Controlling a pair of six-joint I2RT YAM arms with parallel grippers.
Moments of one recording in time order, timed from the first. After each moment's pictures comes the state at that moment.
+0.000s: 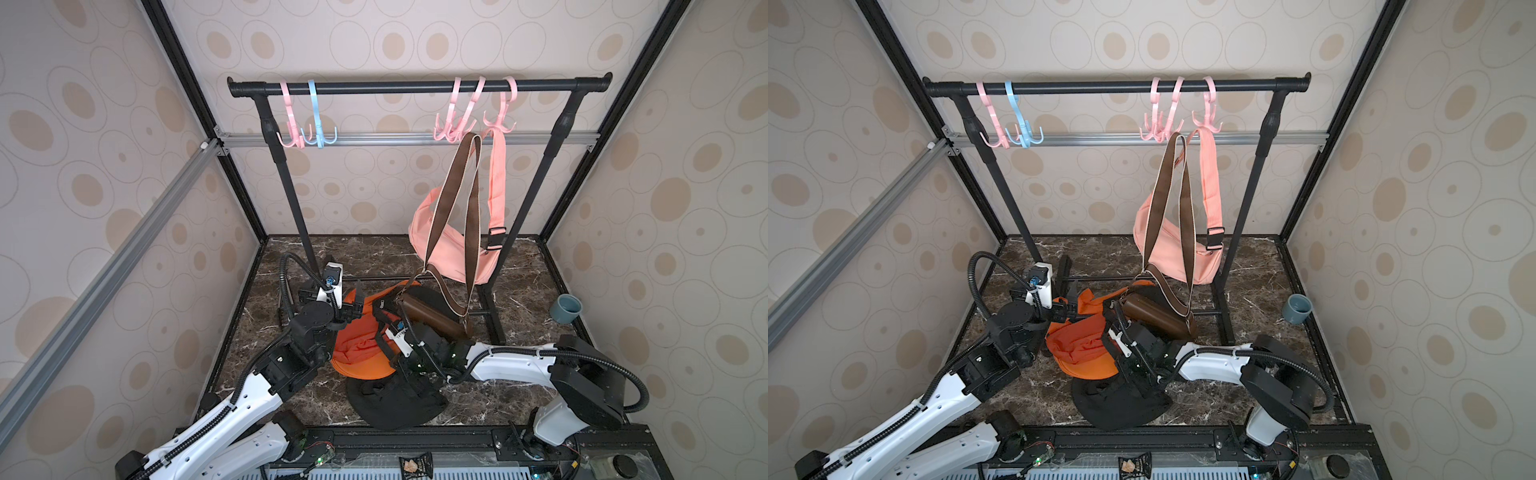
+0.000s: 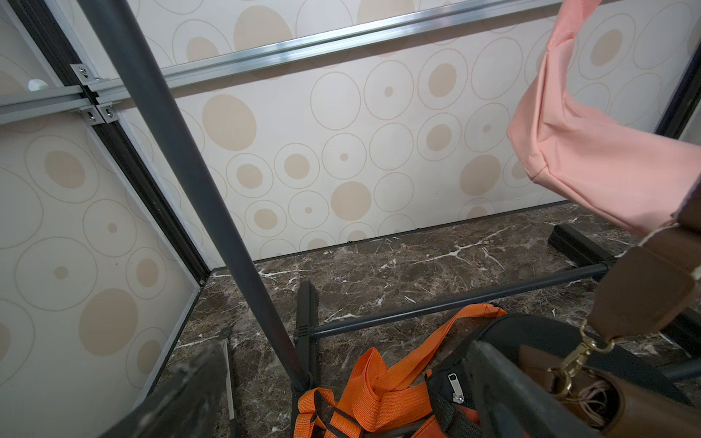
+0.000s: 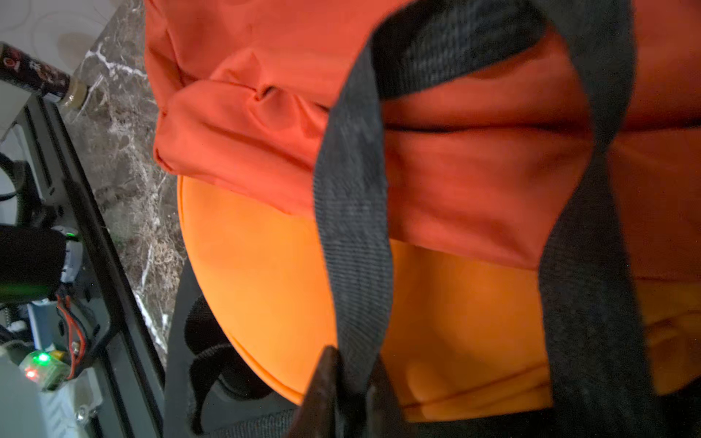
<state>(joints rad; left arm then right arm) -0.72 0.82 0.76 -0.07 -0.66 0.05 1.02 1.57 0.80 -0.04 -0.11 0.39</state>
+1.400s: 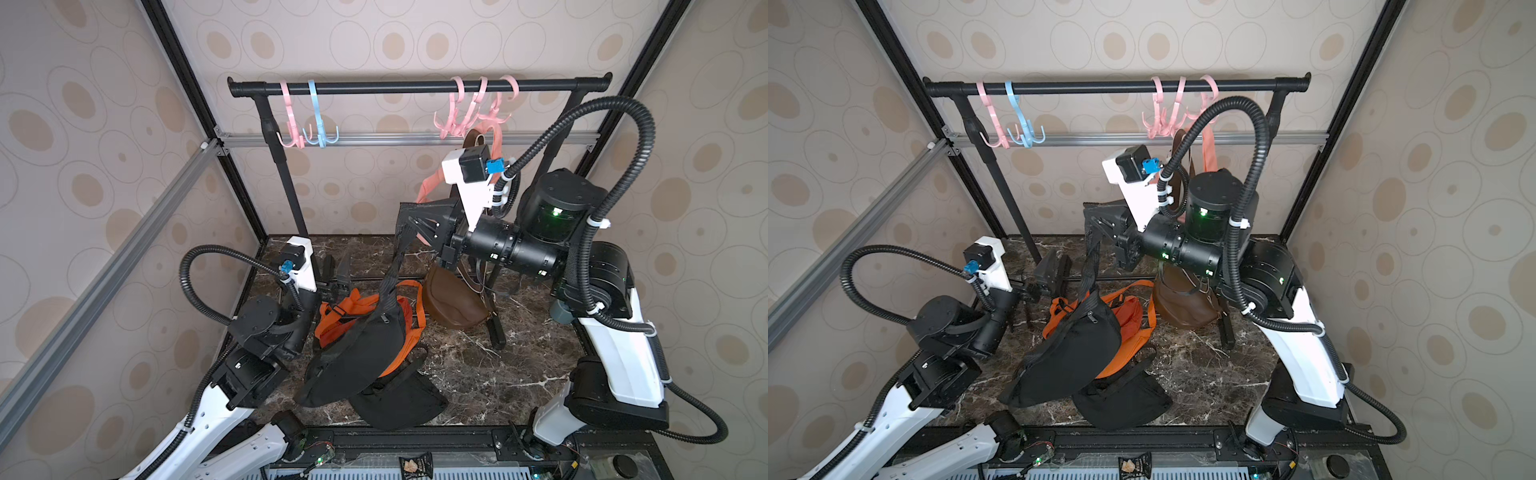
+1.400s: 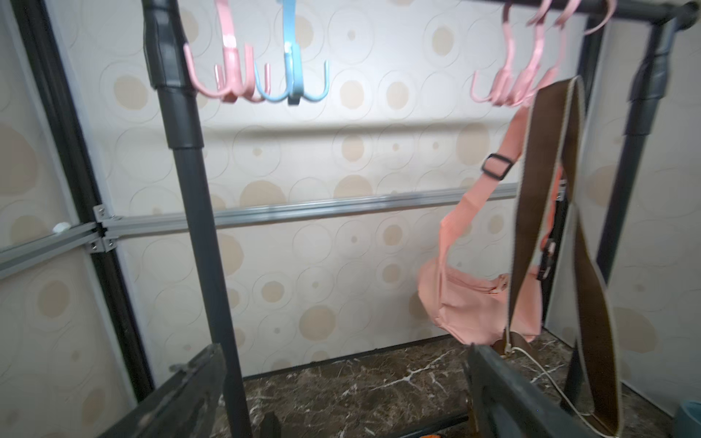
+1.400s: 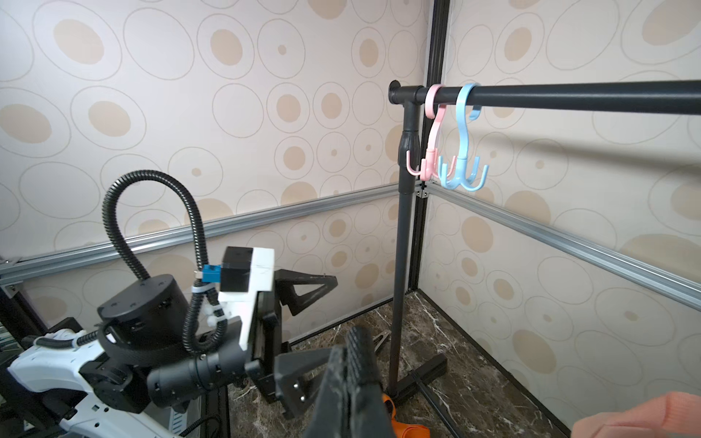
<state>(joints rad) -0.71 0.74 1.05 -0.04 -0.42 0.15 1.02 1.63 2.53 -0.86 -0.07 0.01</state>
